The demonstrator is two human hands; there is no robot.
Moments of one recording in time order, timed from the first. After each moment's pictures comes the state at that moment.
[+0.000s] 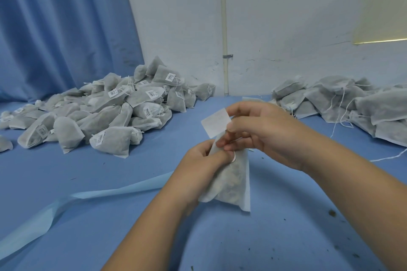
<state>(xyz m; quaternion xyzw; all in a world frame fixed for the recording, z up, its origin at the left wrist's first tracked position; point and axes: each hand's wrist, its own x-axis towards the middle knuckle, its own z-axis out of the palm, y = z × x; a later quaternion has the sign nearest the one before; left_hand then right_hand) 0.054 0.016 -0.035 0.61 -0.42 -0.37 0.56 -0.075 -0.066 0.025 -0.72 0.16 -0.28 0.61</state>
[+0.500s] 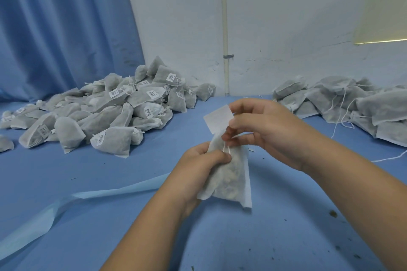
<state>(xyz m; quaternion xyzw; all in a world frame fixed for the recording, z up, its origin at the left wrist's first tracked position) 0.057 0.018 -0.034 0.54 -0.39 -0.44 0.60 -0.075 -0.065 0.027 -0.71 0.16 -0.32 0.60</state>
